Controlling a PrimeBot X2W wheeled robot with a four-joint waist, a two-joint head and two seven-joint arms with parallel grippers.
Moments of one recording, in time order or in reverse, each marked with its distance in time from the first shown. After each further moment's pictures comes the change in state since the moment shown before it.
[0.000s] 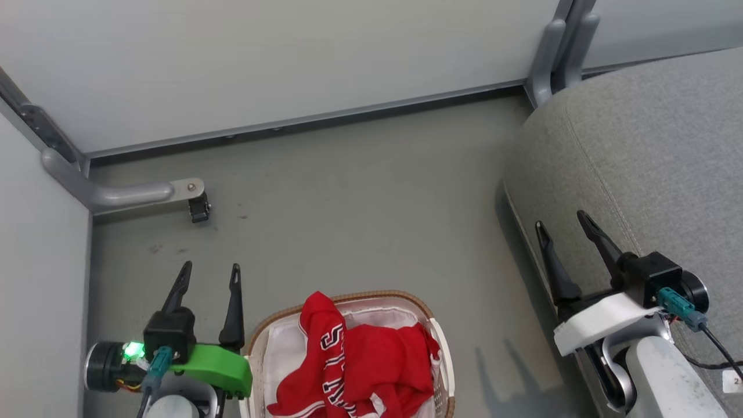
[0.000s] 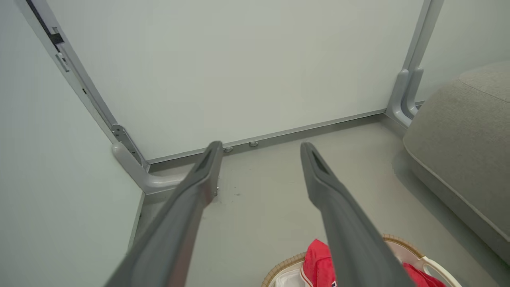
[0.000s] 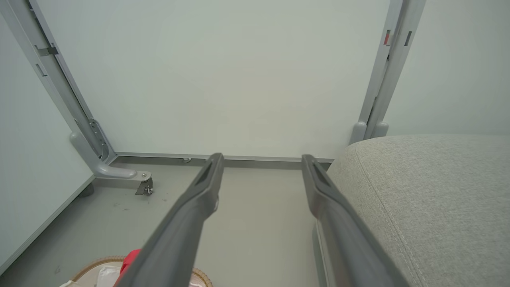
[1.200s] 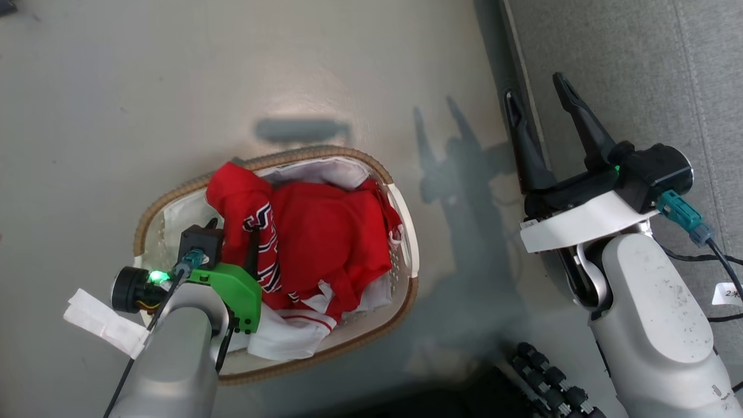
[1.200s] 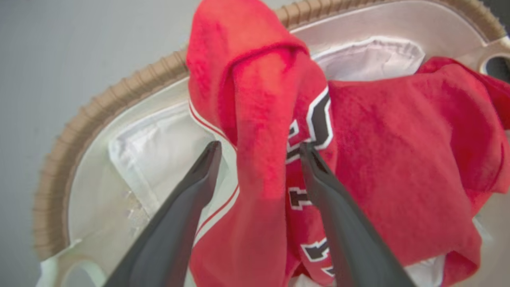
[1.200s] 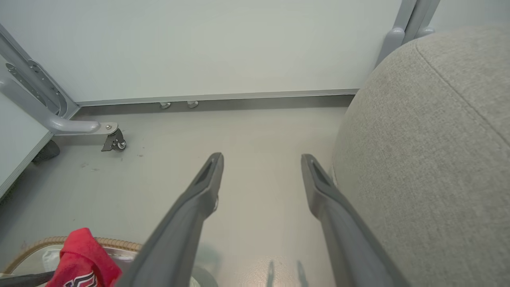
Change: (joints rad) left arm -0.486 -0.025 -0.113 0.689 0.006 -0.065 -0.009; right arm -0.286 0.053 0.057 -0.101 0.017 0.000 -0.010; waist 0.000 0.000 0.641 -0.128
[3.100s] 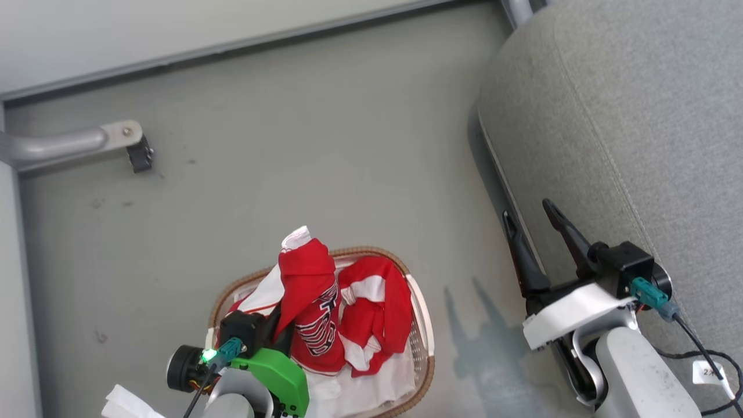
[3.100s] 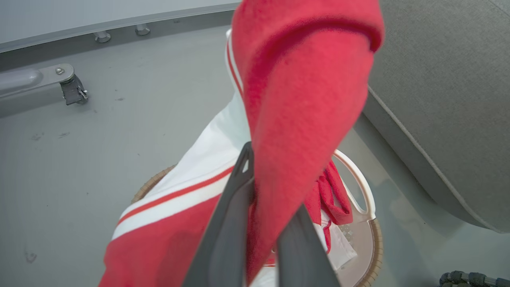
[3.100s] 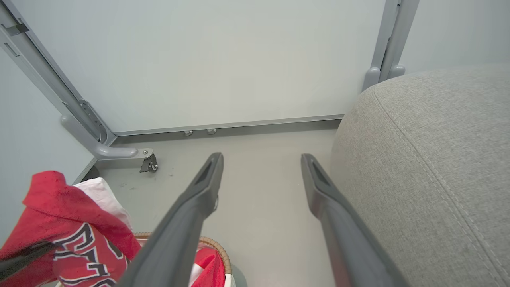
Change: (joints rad) left arm 0.324 -0.010 -0.162 -0.309 -0.199 -0.005 0.000; right arm 0.227 0.001 0.003 0.110 0.022 0.000 0.000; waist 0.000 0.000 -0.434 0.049
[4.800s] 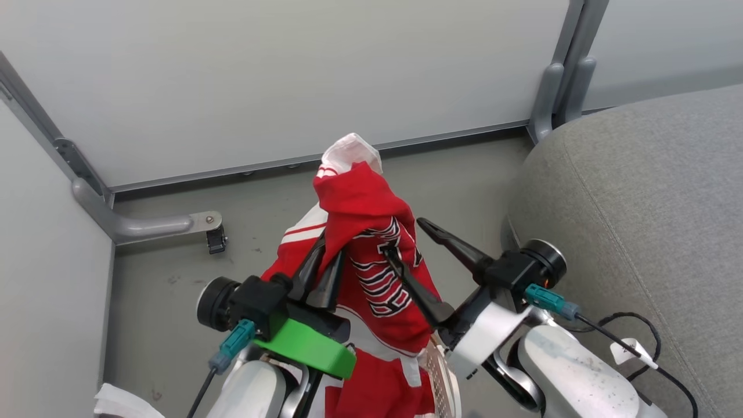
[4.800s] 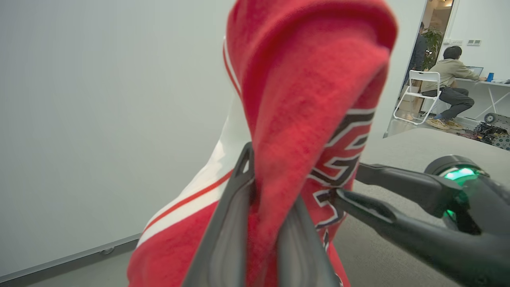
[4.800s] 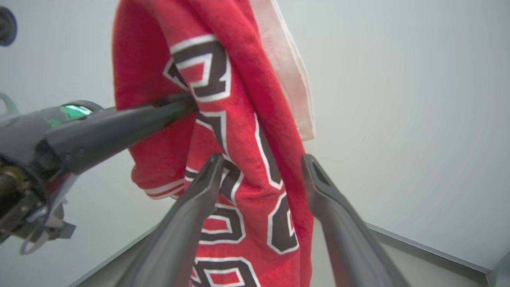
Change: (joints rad) left arm 0.052 -0.006 -0.060 -0.537 -0.025 0.000 0.000; right arm -0.144 -0.077 0.456 -0.026 0.110 0.000 0.000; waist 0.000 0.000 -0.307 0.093
